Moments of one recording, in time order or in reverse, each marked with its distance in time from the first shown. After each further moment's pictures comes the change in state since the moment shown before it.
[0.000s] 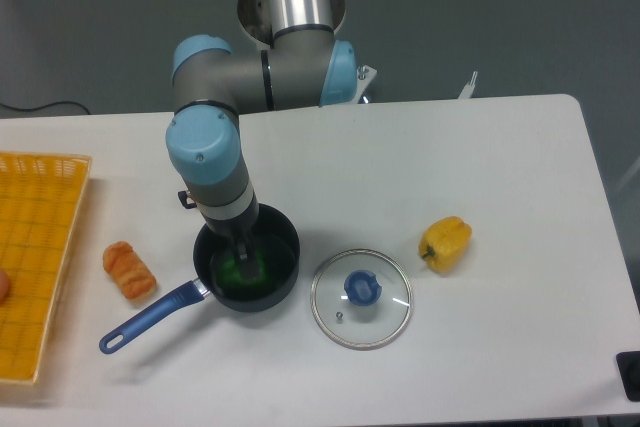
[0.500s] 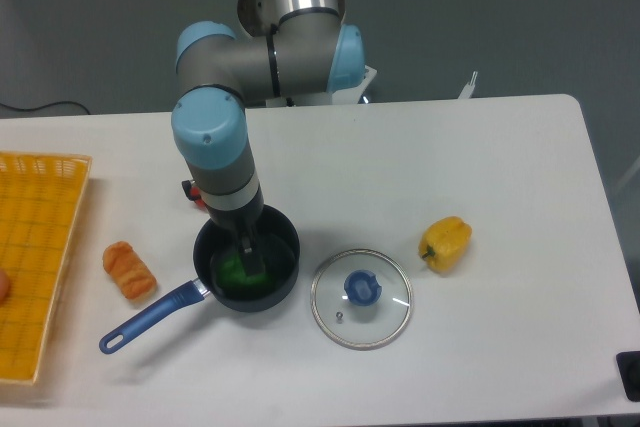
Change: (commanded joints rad) arm 0.025 0.028 -0.008 0.009 -0.025 -0.009
